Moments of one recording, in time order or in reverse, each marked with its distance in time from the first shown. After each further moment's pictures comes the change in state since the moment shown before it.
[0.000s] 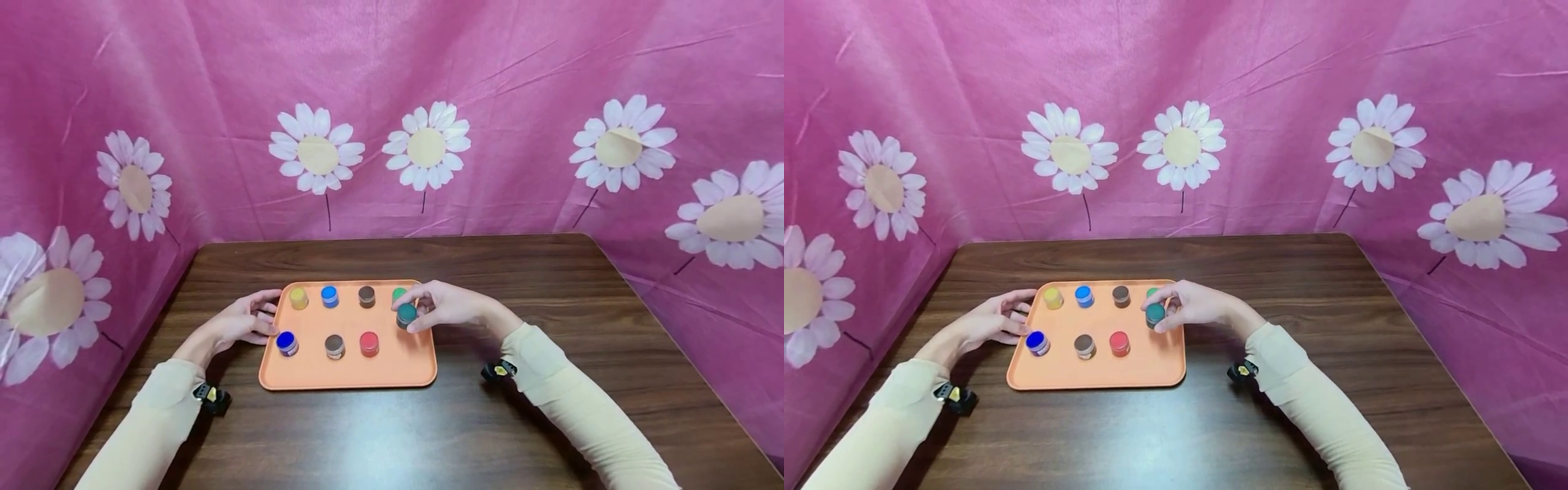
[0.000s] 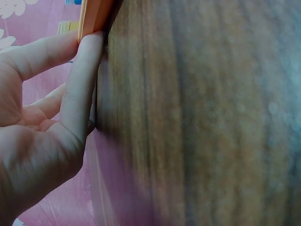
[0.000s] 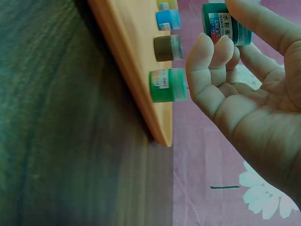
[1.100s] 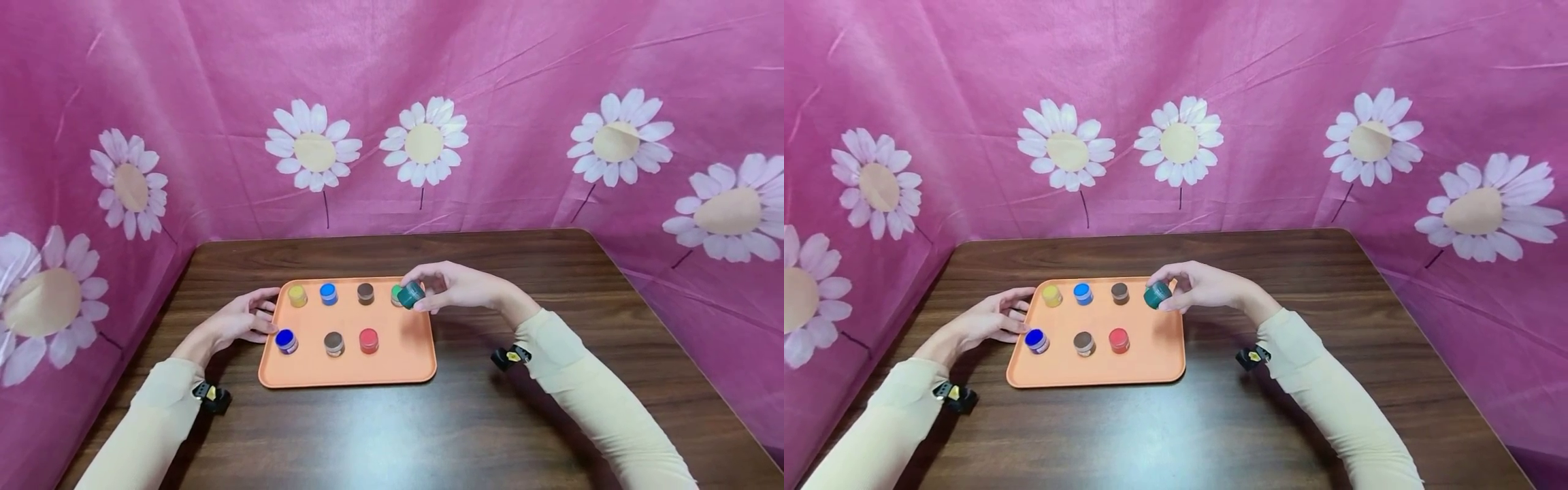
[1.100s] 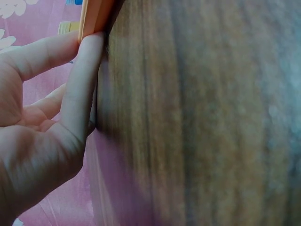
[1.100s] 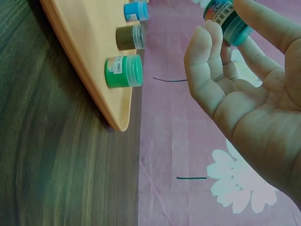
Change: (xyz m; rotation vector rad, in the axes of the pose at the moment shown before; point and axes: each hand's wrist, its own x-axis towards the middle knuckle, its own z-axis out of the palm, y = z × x) left_hand 0.001 0.002 0.001 0.002 -0.009 -0.006; right_hand -0.017 -0.026 -0.022 0.049 0.021 -0.030
